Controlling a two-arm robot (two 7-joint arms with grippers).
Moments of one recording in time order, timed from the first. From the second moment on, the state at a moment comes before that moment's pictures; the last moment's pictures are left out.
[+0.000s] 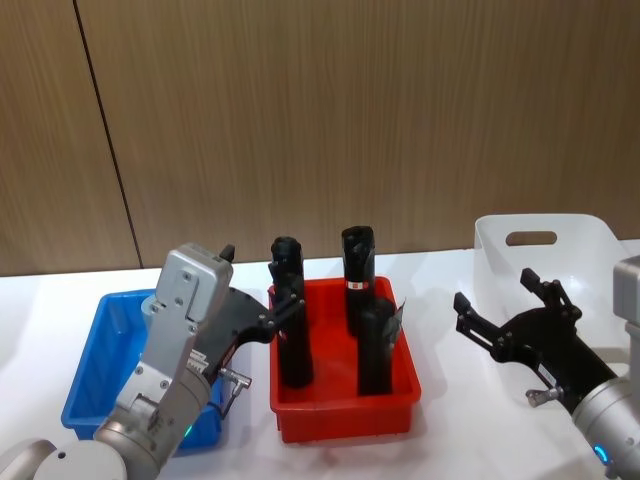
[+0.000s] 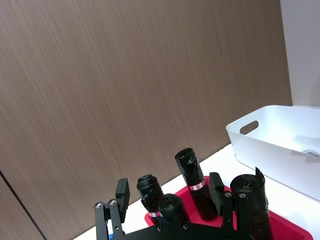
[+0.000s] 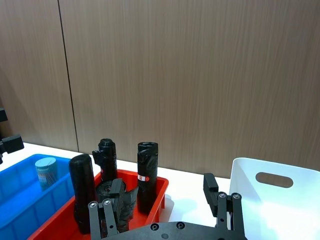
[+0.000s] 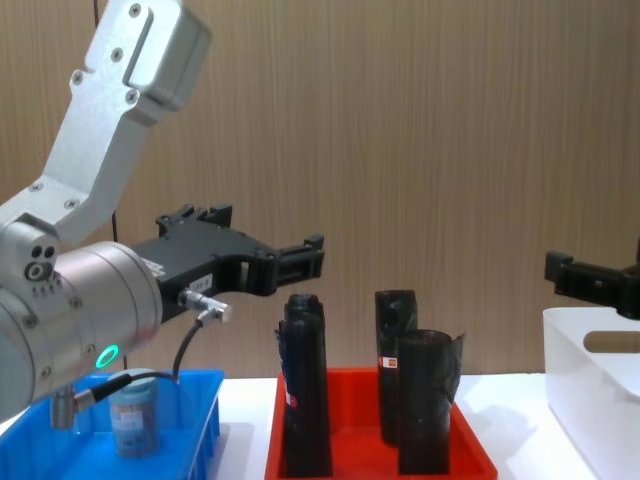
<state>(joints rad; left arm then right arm) -0.24 0.38 0.45 -1.63 -0.20 0.01 -0.01 -0.01 0.34 -0.23 -1.77 0.29 0.03 0.07</state>
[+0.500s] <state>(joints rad) -0.24 0.38 0.45 -1.63 -0.20 0.01 -0.01 -0.01 0.34 -0.22 -1.76 0.29 0.04 0.08</state>
